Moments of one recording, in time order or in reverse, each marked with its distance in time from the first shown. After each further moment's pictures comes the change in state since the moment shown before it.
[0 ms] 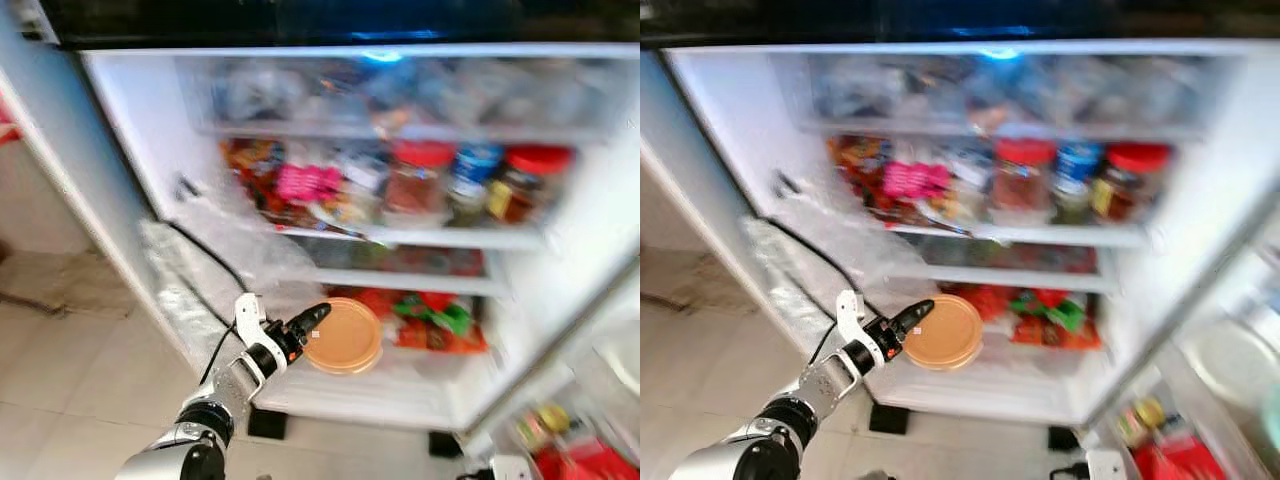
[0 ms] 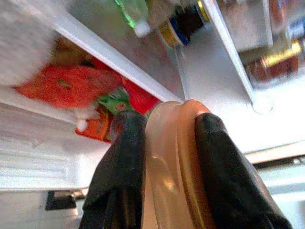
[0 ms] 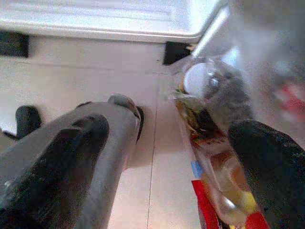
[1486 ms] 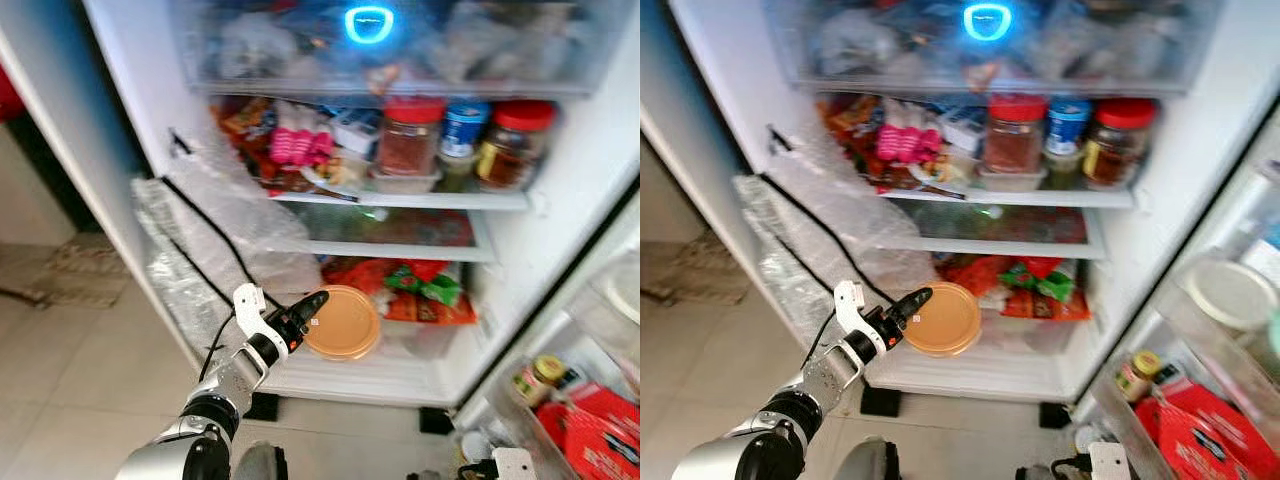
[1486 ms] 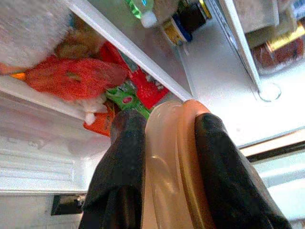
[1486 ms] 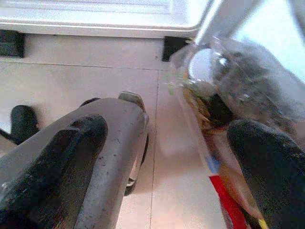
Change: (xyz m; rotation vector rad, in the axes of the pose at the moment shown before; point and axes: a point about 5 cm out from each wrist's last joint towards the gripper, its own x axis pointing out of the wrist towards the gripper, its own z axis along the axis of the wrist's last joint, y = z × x) left arm 0.007 -0.005 0.009 0.035 -0.065 0.018; right arm 0.000 -0.002 0.005 0.019 -0.042 0.025
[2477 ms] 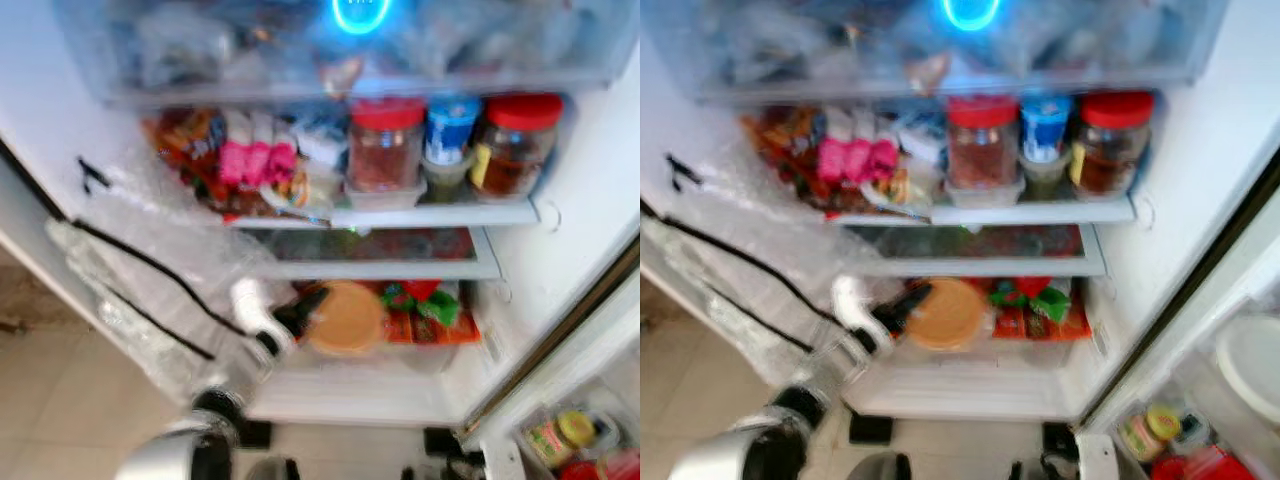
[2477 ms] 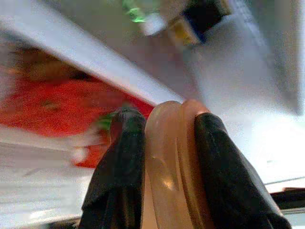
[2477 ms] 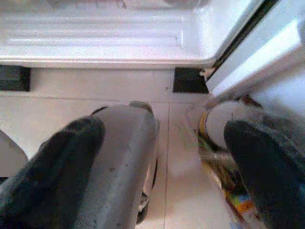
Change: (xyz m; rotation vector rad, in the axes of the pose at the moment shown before) left arm 0.013 -0.017 -0.007 -0.014 0.012 -0.052; right arm 0.003 0.010 0.005 -0.001 -0.015 0.036
